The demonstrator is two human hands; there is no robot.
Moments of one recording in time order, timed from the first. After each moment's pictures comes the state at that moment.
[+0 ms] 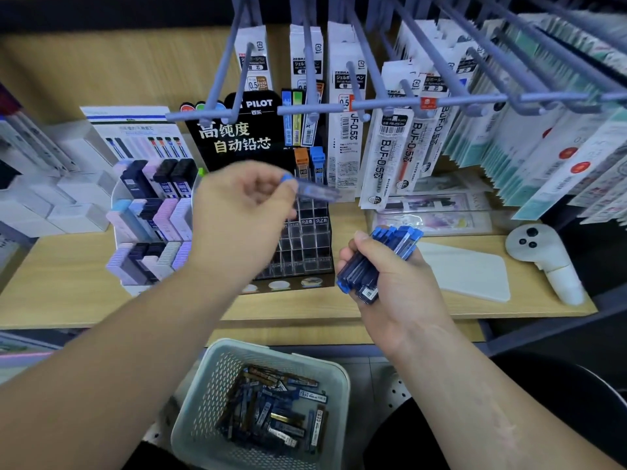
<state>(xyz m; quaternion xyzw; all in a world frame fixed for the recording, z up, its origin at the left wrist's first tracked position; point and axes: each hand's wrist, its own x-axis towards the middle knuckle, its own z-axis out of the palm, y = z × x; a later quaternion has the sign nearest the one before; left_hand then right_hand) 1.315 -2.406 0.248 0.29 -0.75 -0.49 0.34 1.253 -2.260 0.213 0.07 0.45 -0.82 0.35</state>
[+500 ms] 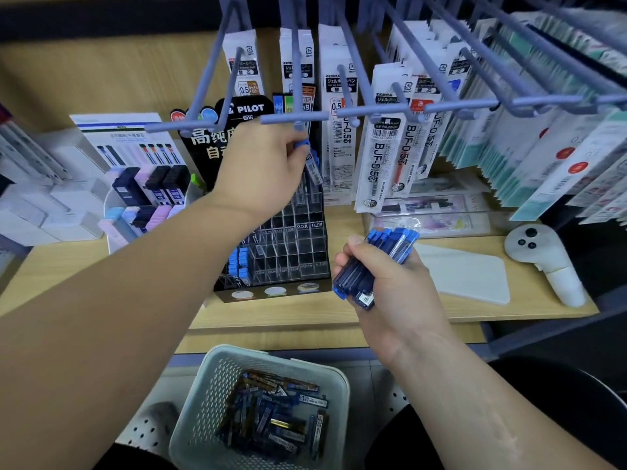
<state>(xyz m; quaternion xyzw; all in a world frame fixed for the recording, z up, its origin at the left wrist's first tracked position) 1.251 -2.449 0.261 0.14 -0.94 -0.14 0.29 1.253 -2.258 0.218 0.06 0.45 -0.82 0.34</state>
